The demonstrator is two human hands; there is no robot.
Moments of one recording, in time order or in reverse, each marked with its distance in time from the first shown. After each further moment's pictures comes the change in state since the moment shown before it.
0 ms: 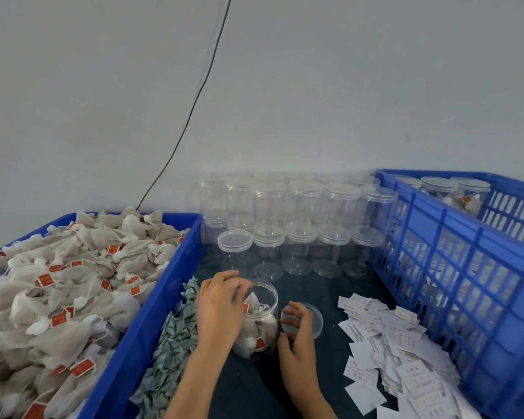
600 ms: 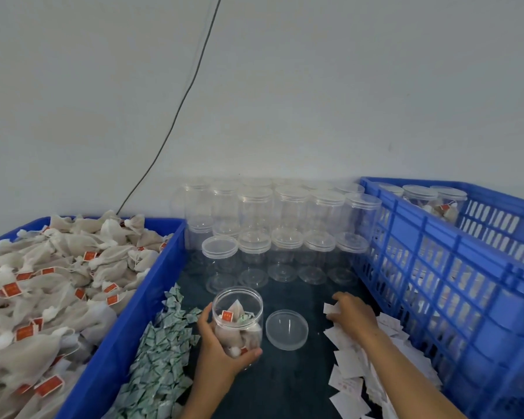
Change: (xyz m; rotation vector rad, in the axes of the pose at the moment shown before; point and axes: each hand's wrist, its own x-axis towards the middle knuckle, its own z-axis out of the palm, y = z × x) left_hand -0.045 -0.040 0.059 -0.714 -0.135 -0.186; right_hand 0.129 0.021 -0.130 -1.186 -0.243 0.182
